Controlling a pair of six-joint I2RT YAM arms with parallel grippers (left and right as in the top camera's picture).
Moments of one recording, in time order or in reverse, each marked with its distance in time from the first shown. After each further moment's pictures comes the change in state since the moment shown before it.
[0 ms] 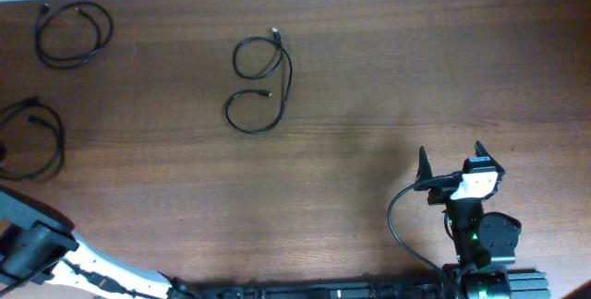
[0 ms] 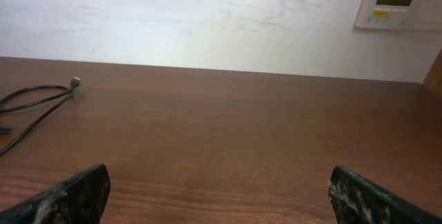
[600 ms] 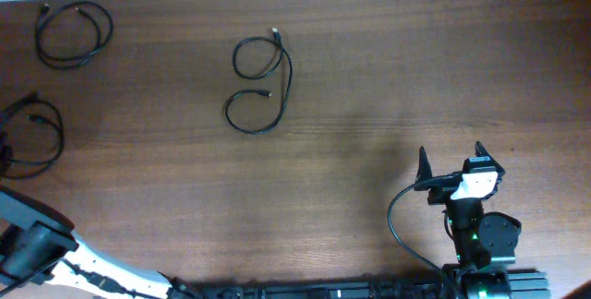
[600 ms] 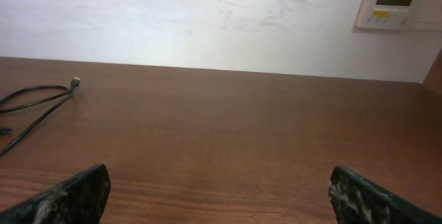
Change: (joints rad) left arm 0.002 0.000 0.001 -0.023 0.232 -0.042; right arm 0.000 0.000 0.000 0.000 0.000 0.000
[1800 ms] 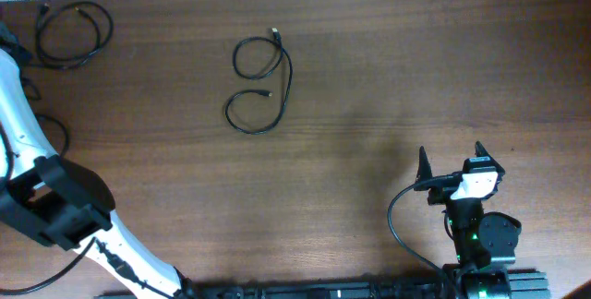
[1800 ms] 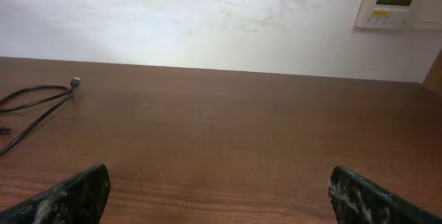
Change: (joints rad) left arm -0.394 -0.001 0.356 -0.099 -0.515 -0.029; right arm 0.000 0.000 0.000 0.000 0.000 0.000
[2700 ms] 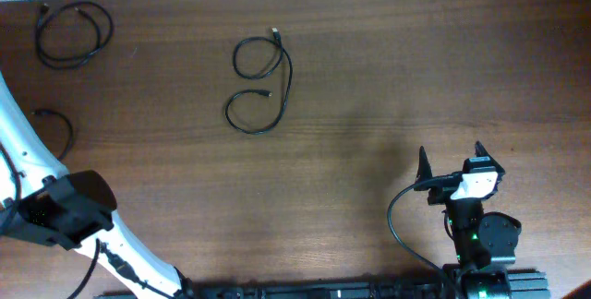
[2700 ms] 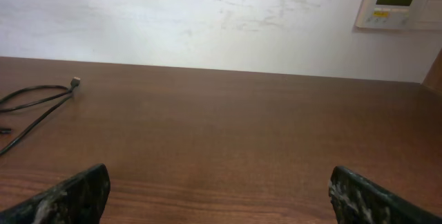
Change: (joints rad) left arm -0.016 -0.003 0.312 0.802 -0.882 0.681; right arm 0.000 0.000 0.000 0.000 0.000 0.000
